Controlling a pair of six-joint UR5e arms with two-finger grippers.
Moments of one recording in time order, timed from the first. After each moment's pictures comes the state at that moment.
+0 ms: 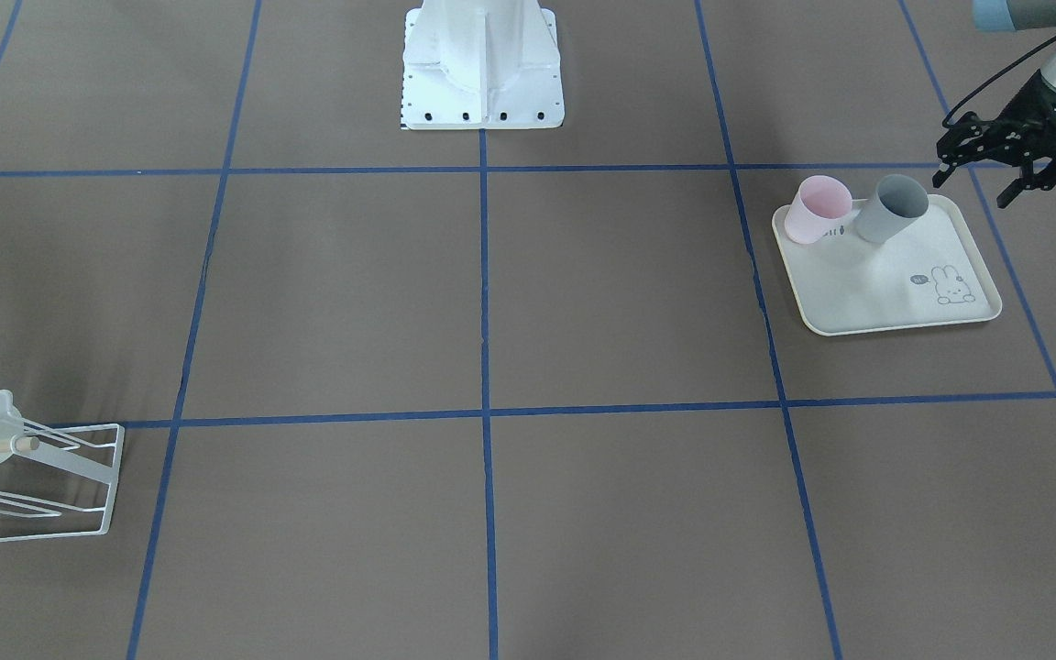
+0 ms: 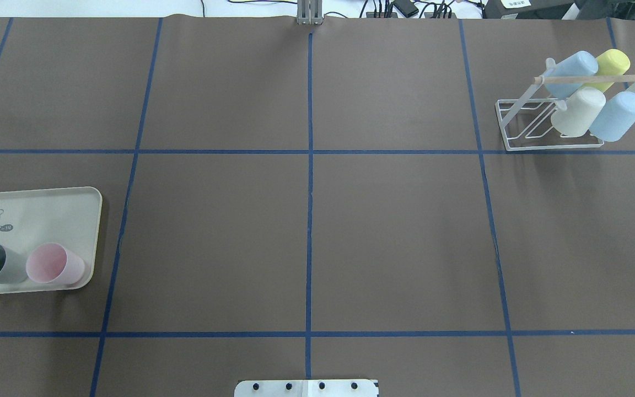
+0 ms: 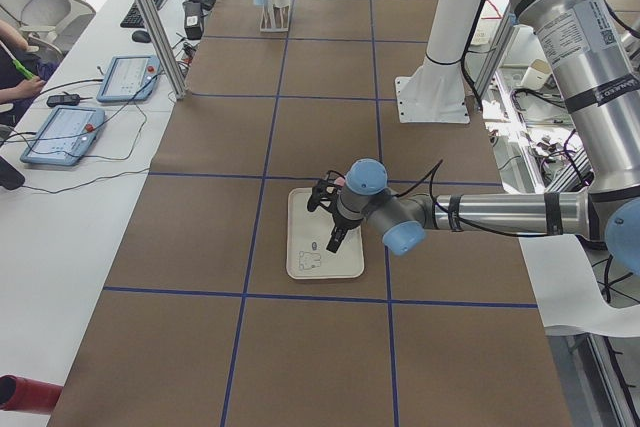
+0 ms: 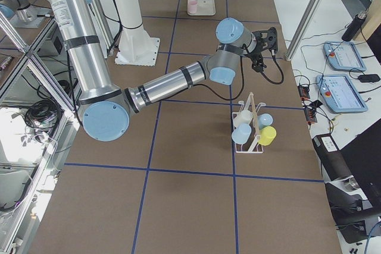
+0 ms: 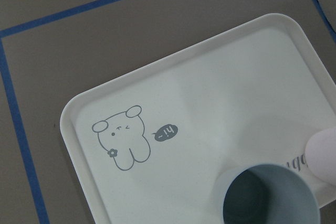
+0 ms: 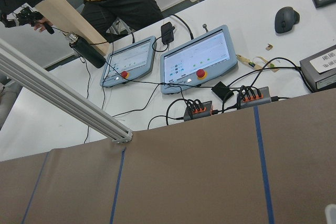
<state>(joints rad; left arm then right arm) -1.00 -1.15 -1.85 -2.47 -2.16 -0.51 1.32 -1.28 1.72 -0.68 2.23 1.21</state>
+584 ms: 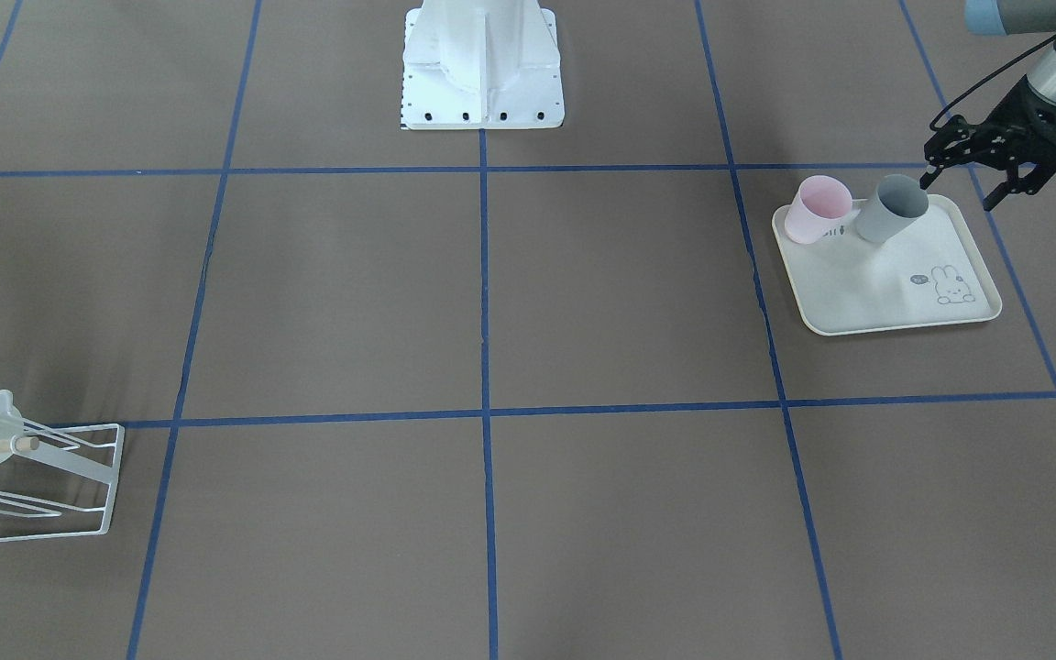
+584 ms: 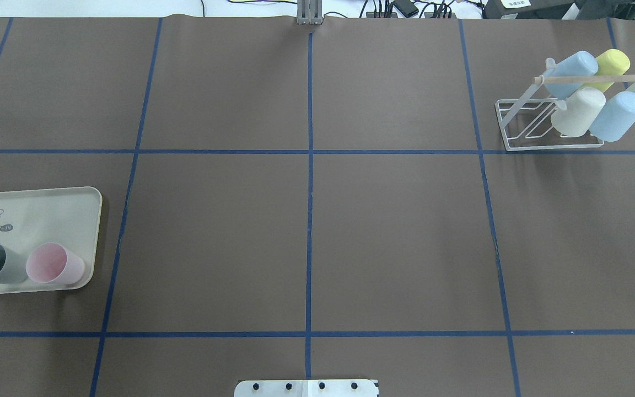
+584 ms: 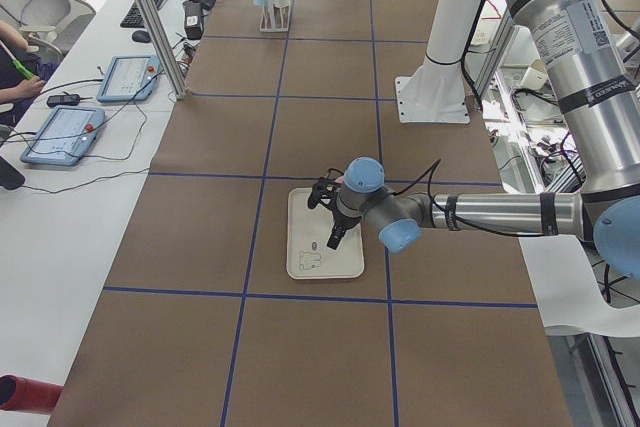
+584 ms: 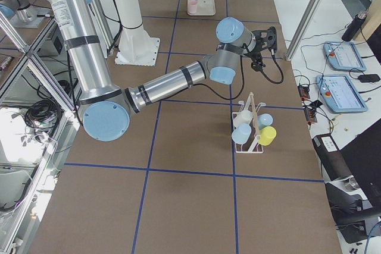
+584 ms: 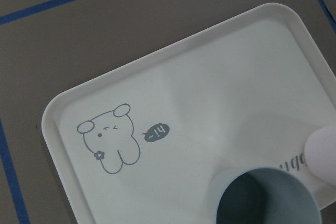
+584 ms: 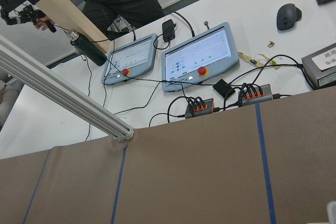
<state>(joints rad) -0.96 -1.16 -1.84 -2.46 -2.16 -0.52 1.32 -1.28 1.72 -0.68 2.24 1.21</state>
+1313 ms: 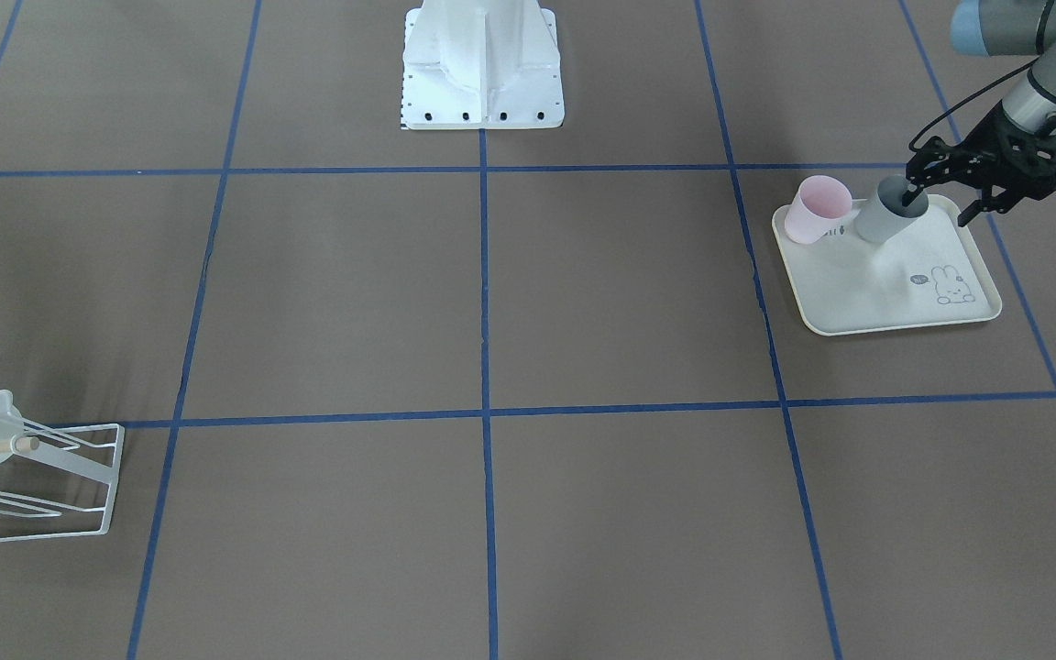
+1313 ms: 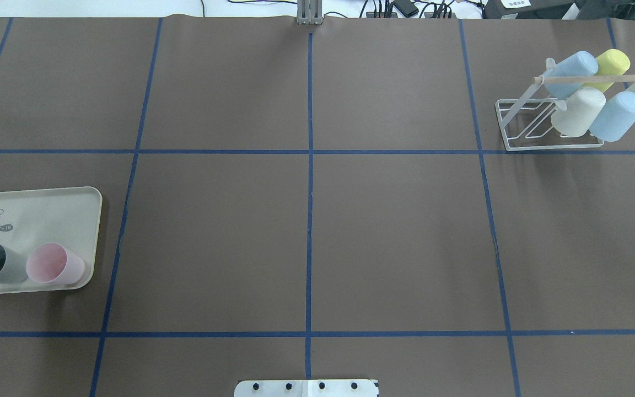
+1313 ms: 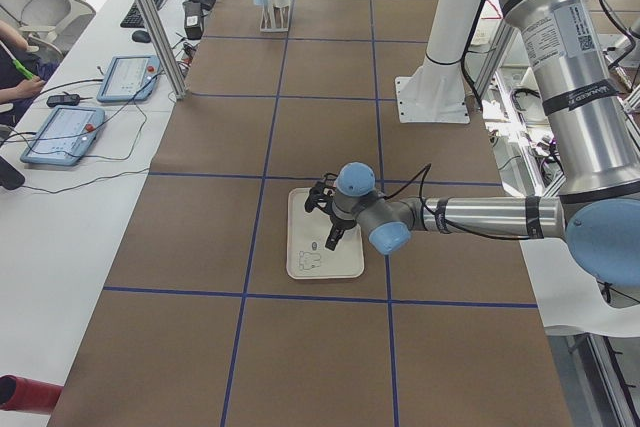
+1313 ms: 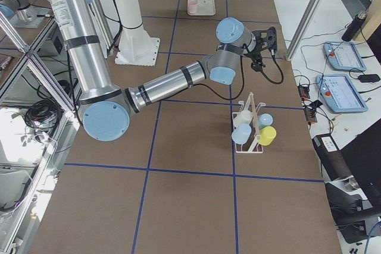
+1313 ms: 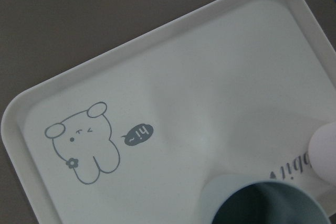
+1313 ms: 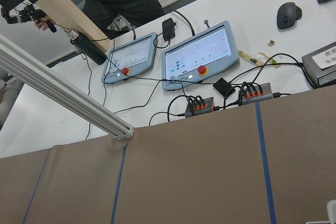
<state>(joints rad) -0.92 -1.21 -1.78 -2.46 -2.15 -0.52 1.32 -1.28 1.72 -0.68 2.24 1.21</state>
